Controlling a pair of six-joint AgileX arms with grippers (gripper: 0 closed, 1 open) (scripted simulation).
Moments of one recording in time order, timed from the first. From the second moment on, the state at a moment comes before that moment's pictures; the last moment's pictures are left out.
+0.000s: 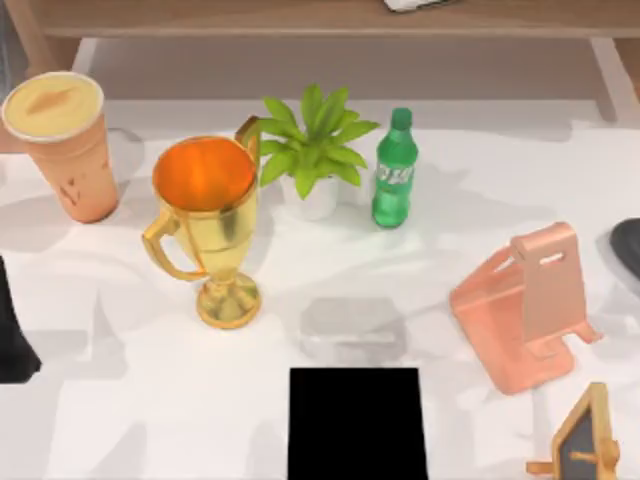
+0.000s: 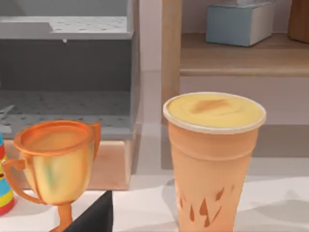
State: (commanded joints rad) left arm 0.00 0.00 0.00 0.00 0.00 0.00; right arm -0.03 0.38 0.33 -0.26 0.03 -0.12
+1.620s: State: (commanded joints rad) left arm 0.00 0.00 0.00 0.00 0.00 0.00; right arm -0.03 2.05 1.63 -1.16 0.01 -0.55
